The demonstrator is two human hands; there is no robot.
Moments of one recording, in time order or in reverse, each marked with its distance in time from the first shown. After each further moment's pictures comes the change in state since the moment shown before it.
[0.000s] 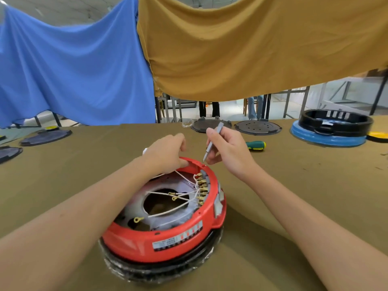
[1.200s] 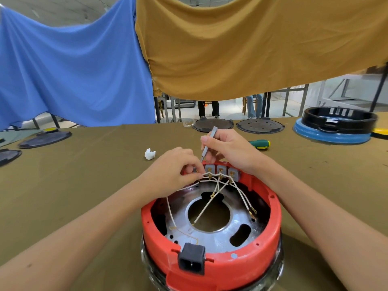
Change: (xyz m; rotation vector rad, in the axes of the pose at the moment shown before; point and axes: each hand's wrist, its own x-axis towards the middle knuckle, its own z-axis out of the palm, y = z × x) left_hand -0.042 0.000 0.008 -0.261 0.122 0.413; right_hand 0.014 -0.003 -0.003 -0.082 -0.296 0.055
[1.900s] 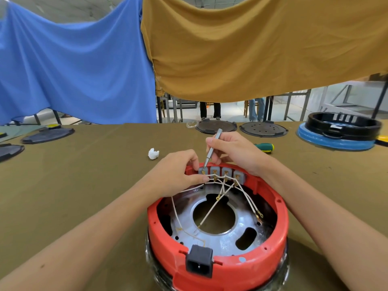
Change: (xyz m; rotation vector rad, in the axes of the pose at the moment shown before) left_hand -0.002 -0.009 0.005 -0.074 -0.029 -0.297; right_hand 0.006 0.000 -0.001 0.031 -0.054 0.078
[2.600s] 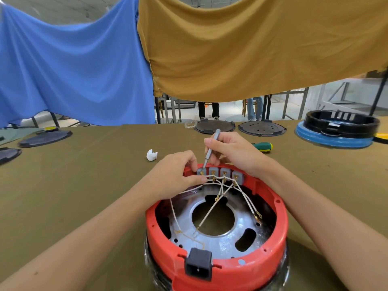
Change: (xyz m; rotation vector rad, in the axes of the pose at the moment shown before) left_hand 0.002 -0.005 0.003 -0.001 0.020 0.031; right_hand -0.003 0.002 0.000 0.013 0.020 -0.046
